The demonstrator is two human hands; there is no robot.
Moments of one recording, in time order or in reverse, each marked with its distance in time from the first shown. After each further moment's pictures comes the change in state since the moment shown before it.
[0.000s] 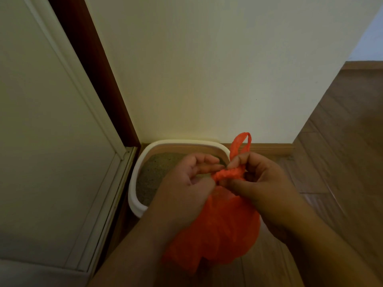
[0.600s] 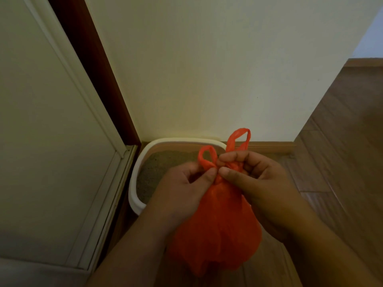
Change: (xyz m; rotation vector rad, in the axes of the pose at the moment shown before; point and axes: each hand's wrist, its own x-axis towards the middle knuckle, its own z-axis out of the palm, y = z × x) left_hand 0.008 -0.007 -0.002 0.092 0.012 -0.085; right_hand 0.002 0.006 0.003 0.262 -0.031 -0.021
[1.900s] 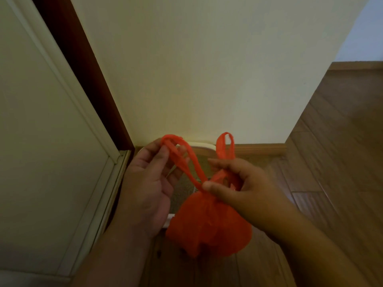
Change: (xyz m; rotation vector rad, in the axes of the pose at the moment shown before) left_hand 0.003 0.018 -0.007 -0.890 0.209 0.117; right_hand -0.005 -0.004 -0.009 -0.716 -0.036 0.016
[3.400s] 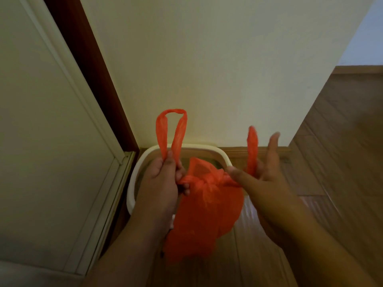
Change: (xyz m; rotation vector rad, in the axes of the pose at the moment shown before) left_hand -0.005 -0.014 -0.010 0.495 0.089 0.008; right_hand 0.001 0.001 0.000 0.619 0.167 0.020
